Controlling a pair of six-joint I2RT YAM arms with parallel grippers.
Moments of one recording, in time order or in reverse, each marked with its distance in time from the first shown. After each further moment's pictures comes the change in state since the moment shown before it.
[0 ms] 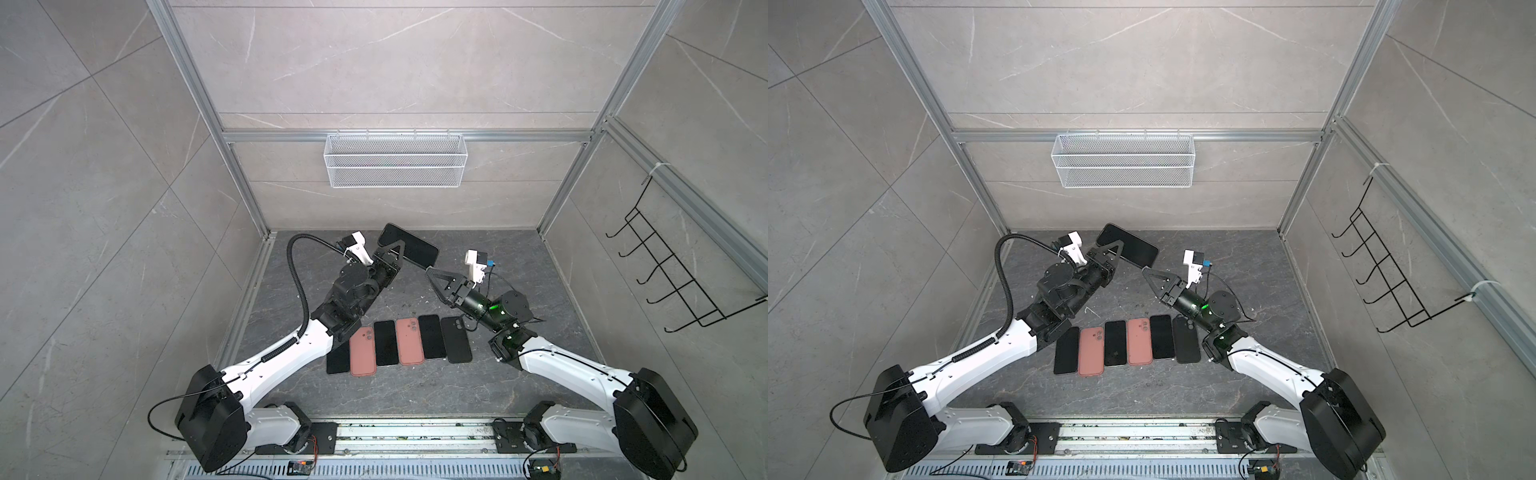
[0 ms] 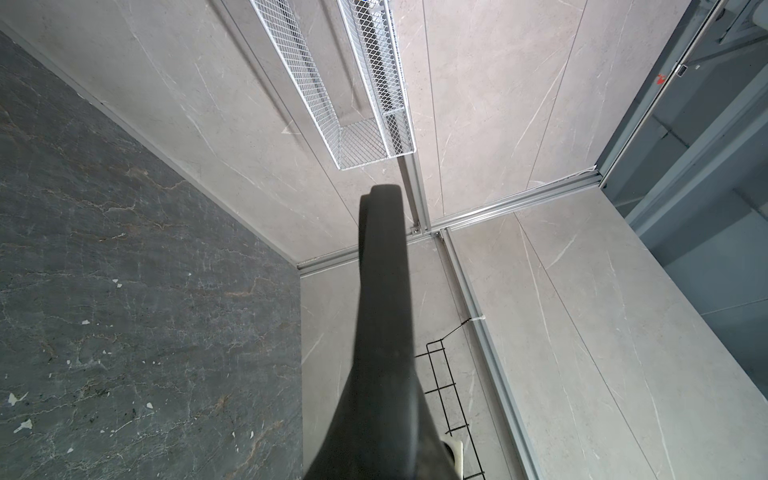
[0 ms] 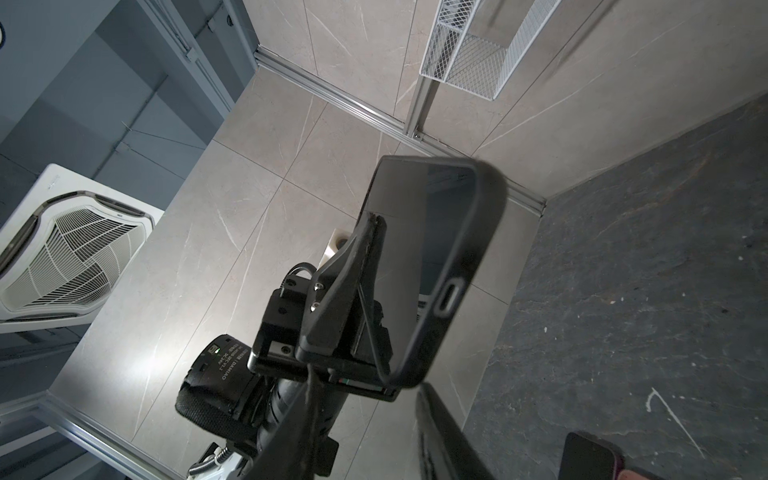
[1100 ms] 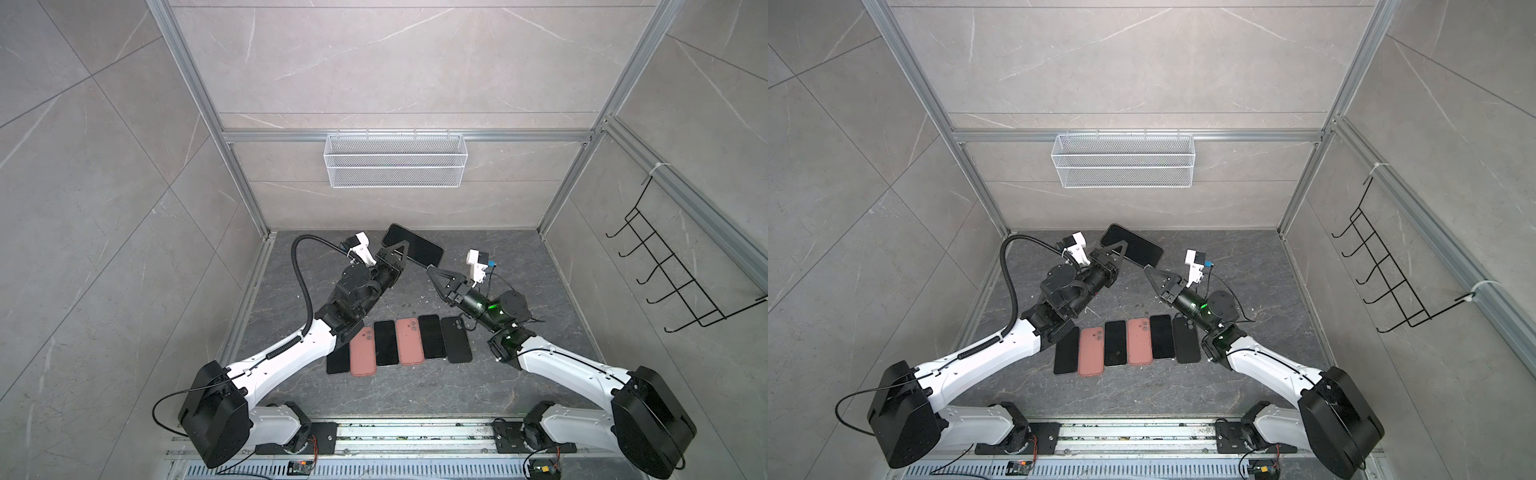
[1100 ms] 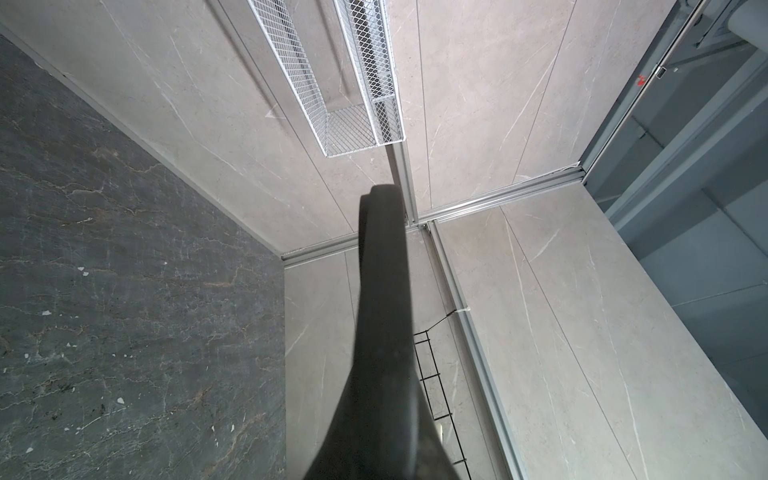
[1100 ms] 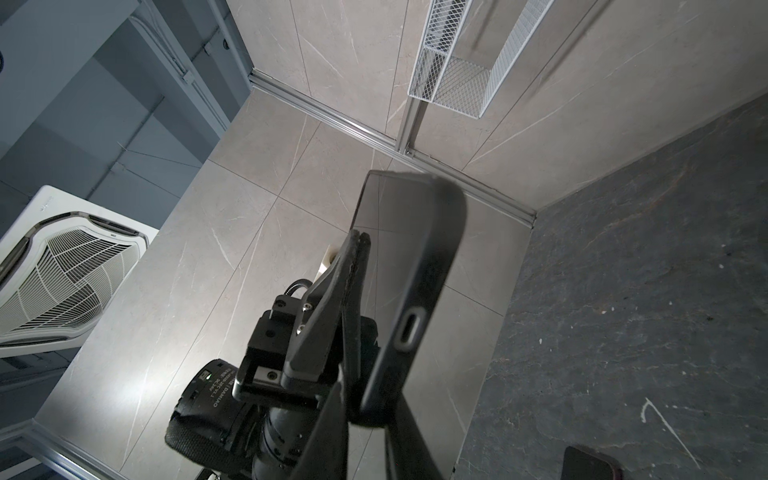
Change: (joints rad) left arm -0.012 0.022 -0.008 0.064 0.032 -0.029; right arm 0.002 0.010 0.000 0.008 0.056 0.003
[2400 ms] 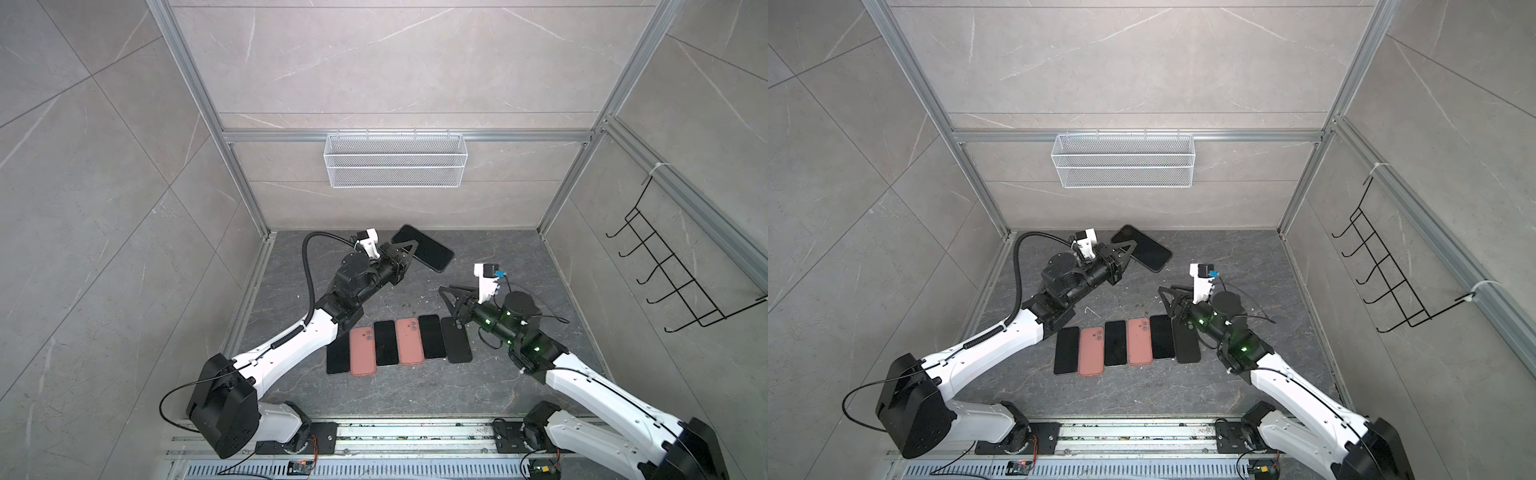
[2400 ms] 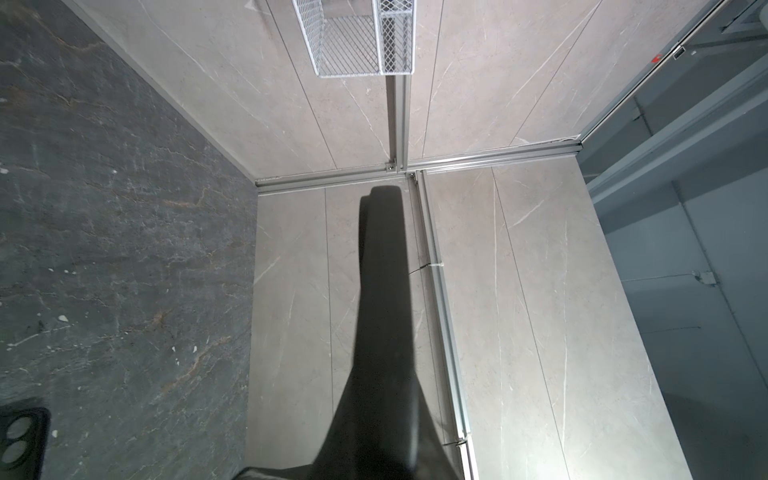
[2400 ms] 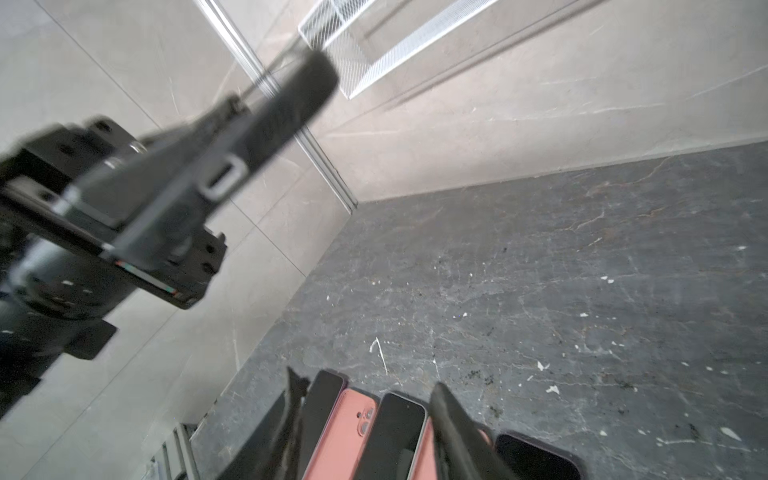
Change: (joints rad) left arm 0.091 0.055 0.072 -0.069 0.270 -0.151; right arm -0.047 -0.317 0.003 -0.711 0.125 -0.660
